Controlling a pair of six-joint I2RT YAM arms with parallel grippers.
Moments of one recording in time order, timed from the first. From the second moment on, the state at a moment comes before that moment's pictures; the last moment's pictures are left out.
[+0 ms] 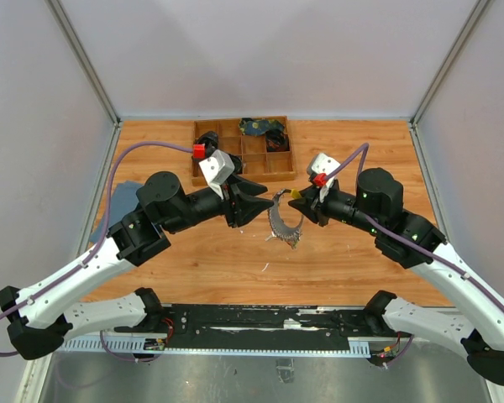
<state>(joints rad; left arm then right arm) -0.93 0.96 1.08 -0.07 0.21 -0.16 0.79 0.89 1.11 -0.46 -0.21 -0.19</state>
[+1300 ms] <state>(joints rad) -0.94 0.96 1.09 -0.03 0.20 -0.21 0.79 0.89 1.11 -0.46 -0.22 -0.19</state>
